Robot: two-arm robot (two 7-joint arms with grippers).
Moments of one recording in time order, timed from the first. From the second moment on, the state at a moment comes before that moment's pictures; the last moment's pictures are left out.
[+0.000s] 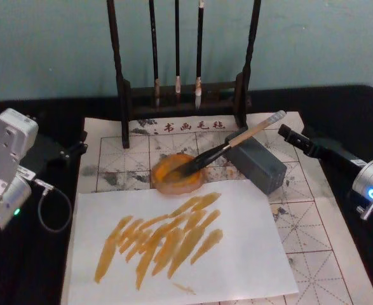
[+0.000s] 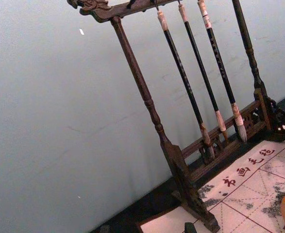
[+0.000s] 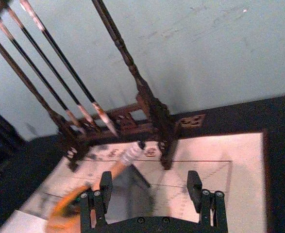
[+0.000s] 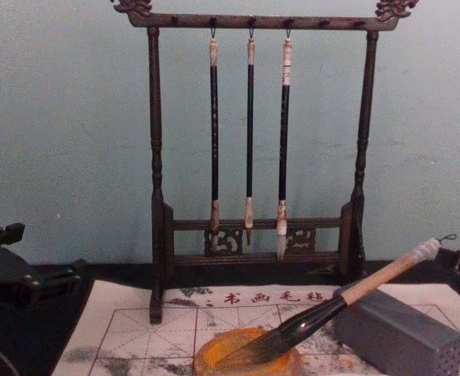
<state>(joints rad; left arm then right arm) -0.20 0.60 0.45 -1.41 -0.25 -0.12 0.03 0.31 0.61 -0.48 -1.24 1.09 0.06 0.41</state>
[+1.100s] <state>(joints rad) -0.20 0.60 0.45 -1.41 -0.25 -0.12 0.03 0.36 0.51 -0.53 -1.12 0.76 -0.17 0.21</state>
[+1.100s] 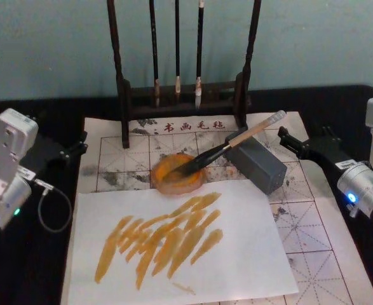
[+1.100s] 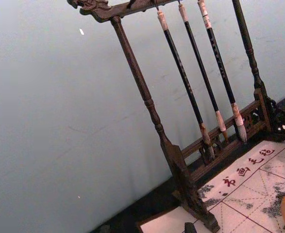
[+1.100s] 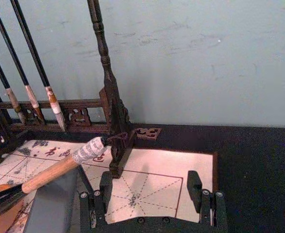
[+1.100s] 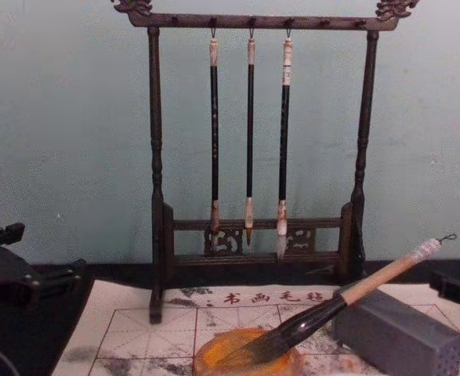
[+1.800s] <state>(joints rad) -0.20 0.60 0.45 -1.41 -0.25 -0.12 0.03 0.35 0.52 -0.53 -1.12 0.77 -0.16 0.21</state>
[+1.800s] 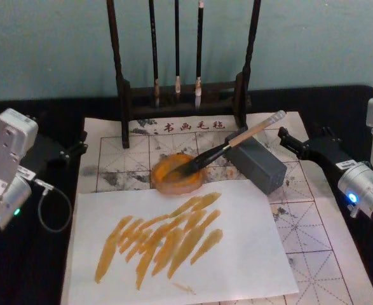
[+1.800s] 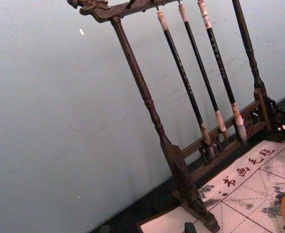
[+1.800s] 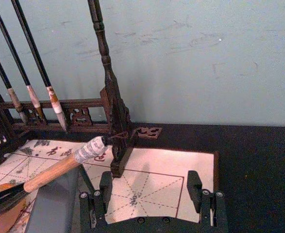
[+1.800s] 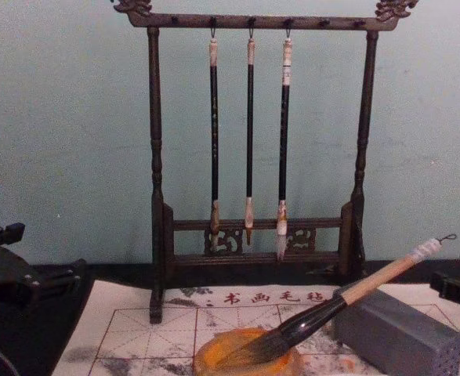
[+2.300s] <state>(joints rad) -0.20 0.60 0.45 -1.41 -0.25 -0.12 0.03 0.35 0.52 -0.53 -1.12 0.77 -0.16 0.21</state>
